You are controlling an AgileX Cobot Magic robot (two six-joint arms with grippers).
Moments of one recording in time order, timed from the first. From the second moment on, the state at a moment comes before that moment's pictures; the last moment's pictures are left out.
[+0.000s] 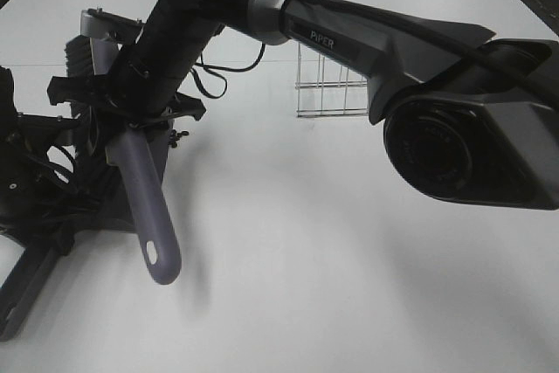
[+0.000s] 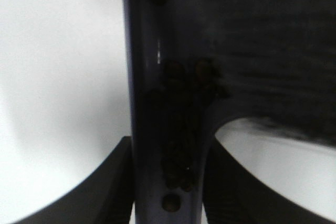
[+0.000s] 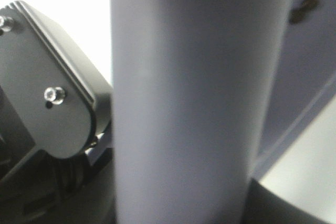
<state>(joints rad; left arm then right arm) -0.26 1.93 -0.94 0.01 0.65 -0.15 0.70 2.63 -2.45 0.52 1.12 0.07</state>
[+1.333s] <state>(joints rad) -0.26 1.93 -1.08 0.03 0.78 -0.24 0.62 2.63 -2.64 0.03 1.23 0.12</state>
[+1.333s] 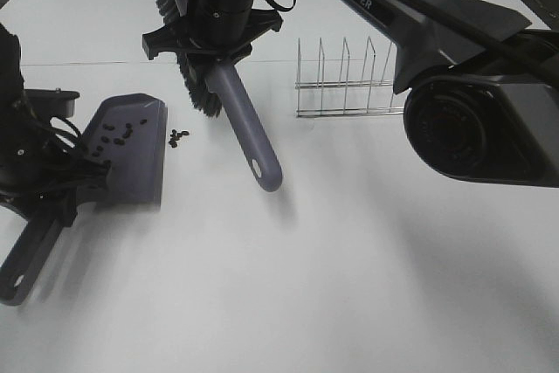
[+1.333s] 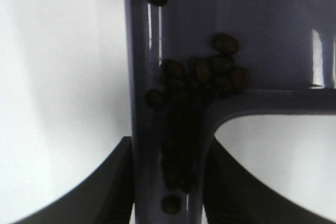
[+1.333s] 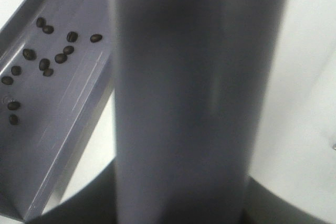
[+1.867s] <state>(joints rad) -0.26 2.07 -1.20 0.03 0.88 -0.22 0.62 2.63 -2.64 -0.04 1.23 0.12</state>
